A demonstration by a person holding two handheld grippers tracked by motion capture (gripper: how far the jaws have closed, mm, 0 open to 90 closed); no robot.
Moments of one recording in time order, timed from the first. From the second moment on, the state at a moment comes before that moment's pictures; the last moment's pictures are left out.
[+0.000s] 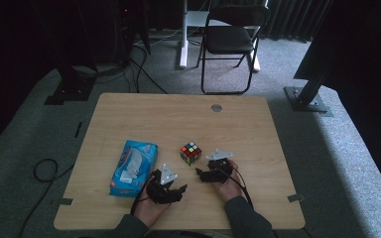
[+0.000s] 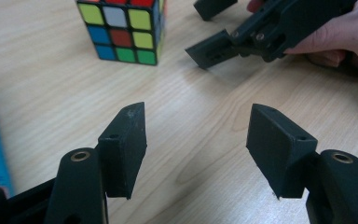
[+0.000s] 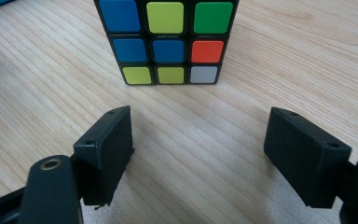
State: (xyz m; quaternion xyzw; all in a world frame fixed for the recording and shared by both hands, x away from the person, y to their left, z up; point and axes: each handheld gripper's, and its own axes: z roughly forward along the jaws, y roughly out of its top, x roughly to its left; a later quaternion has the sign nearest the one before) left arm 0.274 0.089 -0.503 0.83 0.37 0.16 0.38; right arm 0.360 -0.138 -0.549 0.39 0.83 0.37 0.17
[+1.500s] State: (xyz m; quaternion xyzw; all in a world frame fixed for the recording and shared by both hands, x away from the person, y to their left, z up) left arm 0.282 0.155 -0.462 0.79 0.43 0.27 0.35; right arm 0.360 -0.138 -0.549 0.39 0.83 0.37 0.17
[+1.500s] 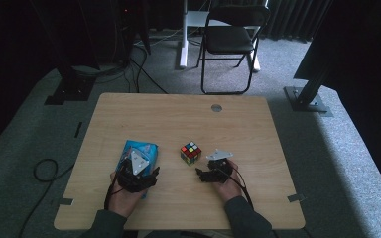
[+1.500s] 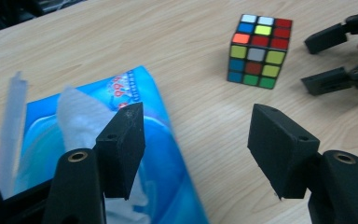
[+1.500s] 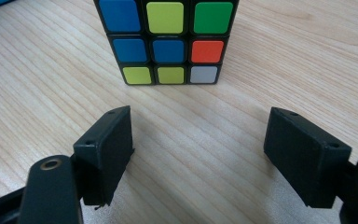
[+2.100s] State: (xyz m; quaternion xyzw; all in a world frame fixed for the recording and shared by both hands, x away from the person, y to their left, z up) left arm 0.282 0.167 -0.467 0.78 0.45 0.33 0.30; right arm 0.360 -0.138 -0.549 0.39 0.83 0.37 0.17
